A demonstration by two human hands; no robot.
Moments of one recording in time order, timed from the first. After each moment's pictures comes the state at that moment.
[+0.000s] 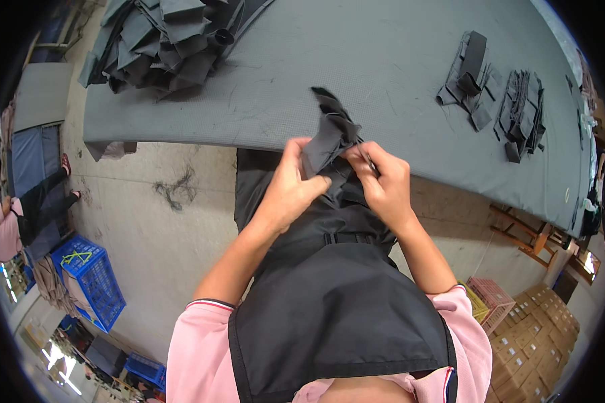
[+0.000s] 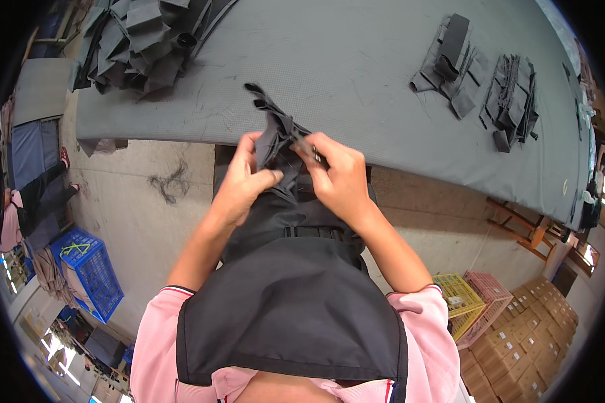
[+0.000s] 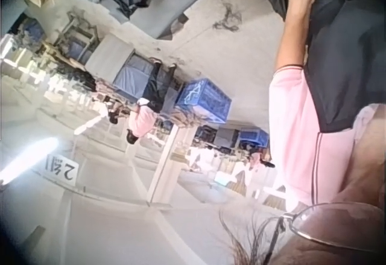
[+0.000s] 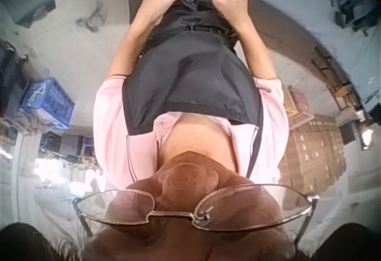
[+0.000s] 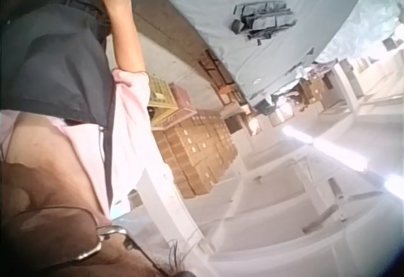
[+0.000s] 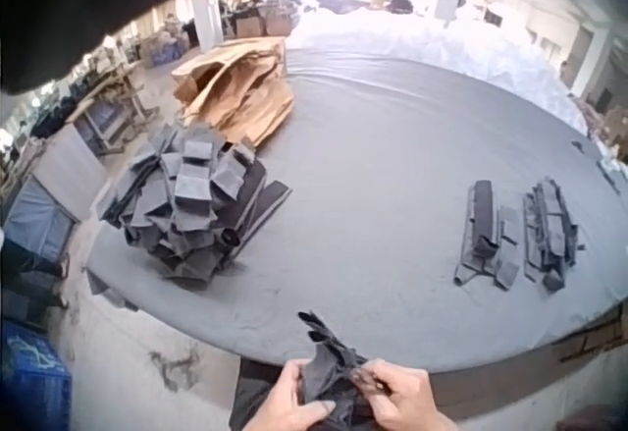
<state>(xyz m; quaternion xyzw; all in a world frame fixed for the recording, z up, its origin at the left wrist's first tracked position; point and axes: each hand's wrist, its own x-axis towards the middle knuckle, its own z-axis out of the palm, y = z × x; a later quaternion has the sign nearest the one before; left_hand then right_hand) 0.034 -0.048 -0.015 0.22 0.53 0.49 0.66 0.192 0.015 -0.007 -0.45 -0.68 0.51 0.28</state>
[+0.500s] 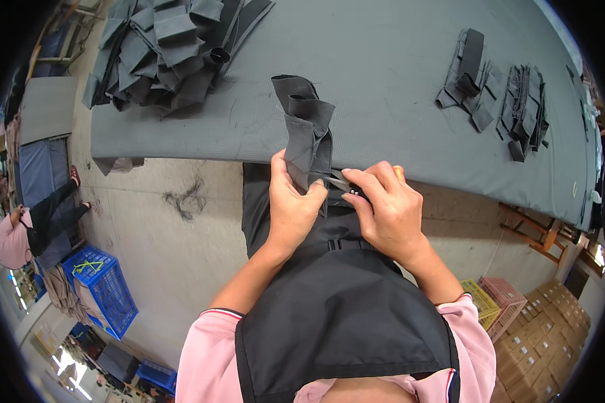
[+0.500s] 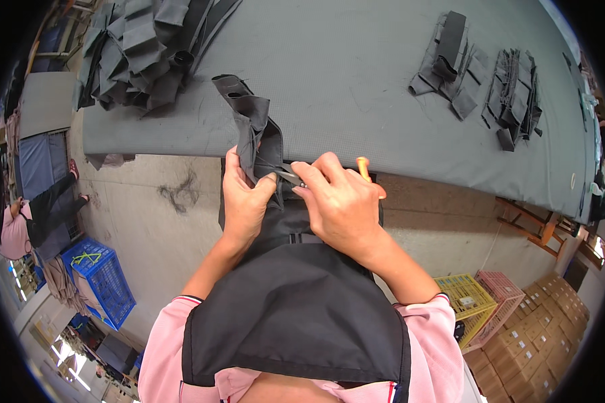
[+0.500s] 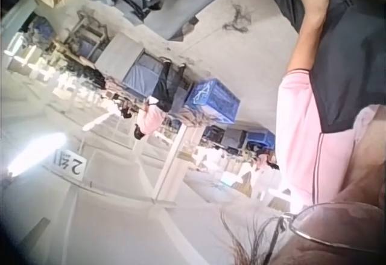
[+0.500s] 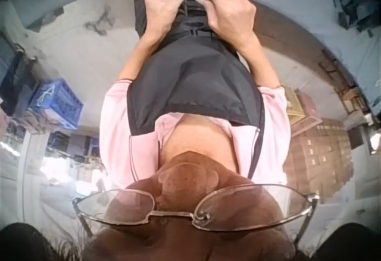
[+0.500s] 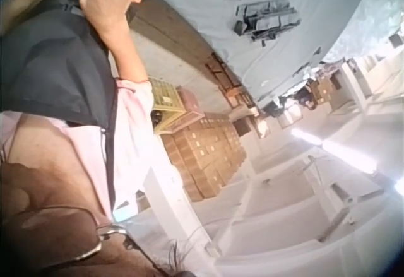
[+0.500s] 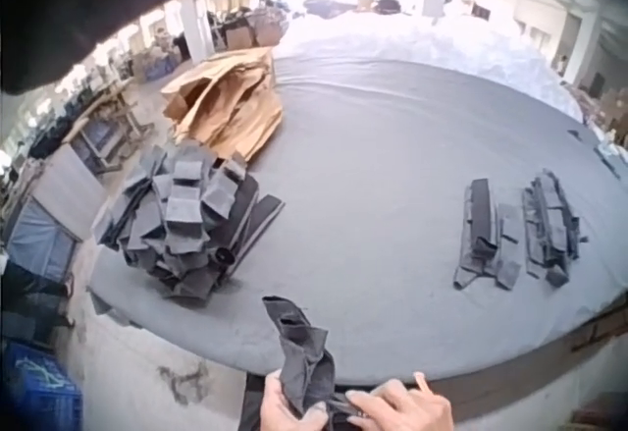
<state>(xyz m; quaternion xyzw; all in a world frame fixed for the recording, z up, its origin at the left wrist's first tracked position) 0.050 -0.046 -0.003 0.23 0.58 0.58 0.53 0.199 0.001 0.033 -0.41 -0.84 0.26 0.23</state>
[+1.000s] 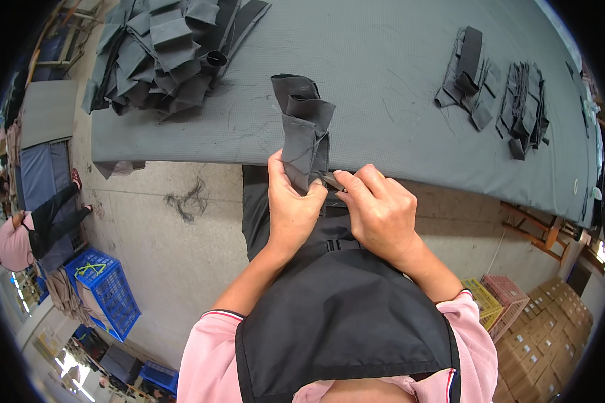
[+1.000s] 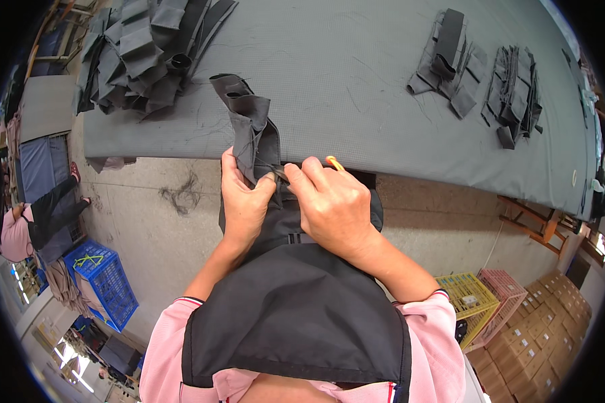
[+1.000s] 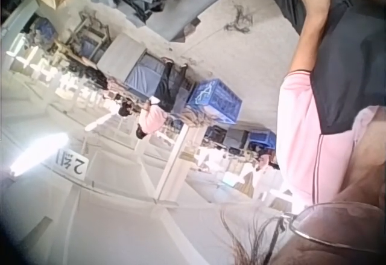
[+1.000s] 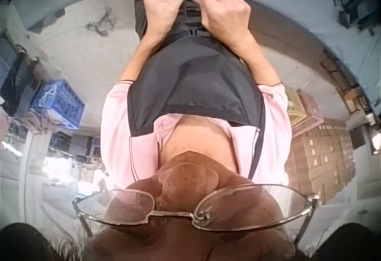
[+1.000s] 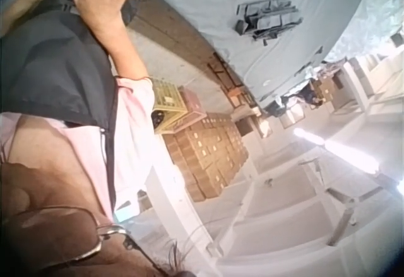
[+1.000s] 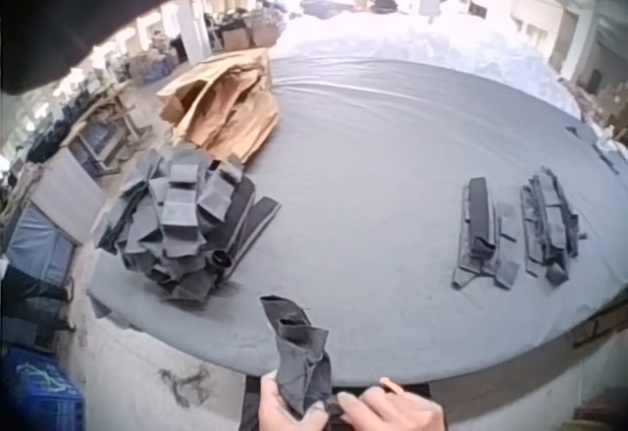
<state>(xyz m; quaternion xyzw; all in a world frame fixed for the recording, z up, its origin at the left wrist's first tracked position) 0.053 -0.044 -0.006 0.26 0.60 0.57 0.49 0.190 0.000 0.028 -0.39 -0.87 0.17 0.23</state>
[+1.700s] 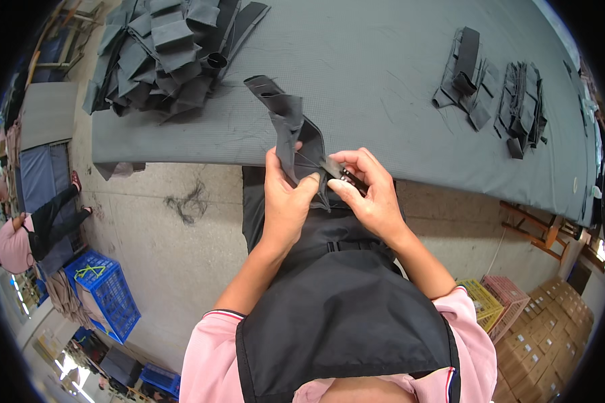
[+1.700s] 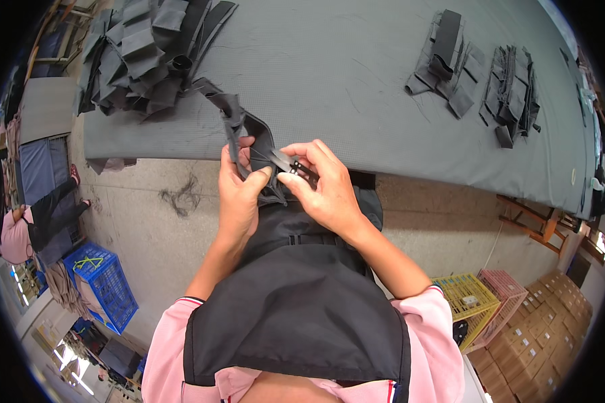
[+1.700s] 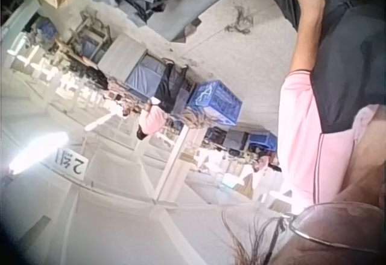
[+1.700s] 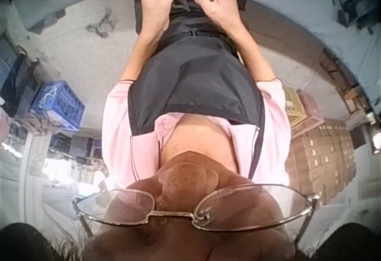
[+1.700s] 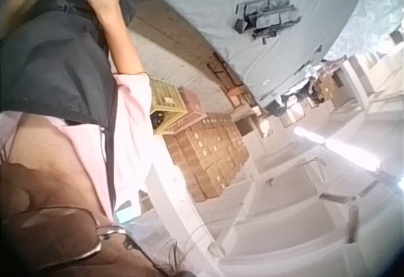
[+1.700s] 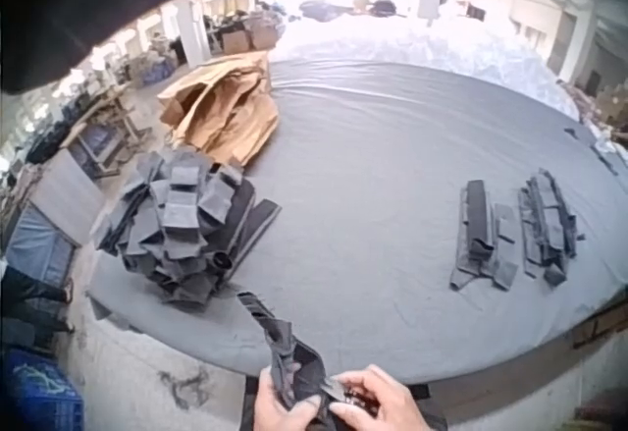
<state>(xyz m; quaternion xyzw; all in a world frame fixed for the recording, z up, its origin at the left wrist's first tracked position) 0.045 -0.042 -0.002 0.20 0.55 0.60 0.54 0.184 0.005 0.010 -0.43 -0.68 0.52 0.29</state>
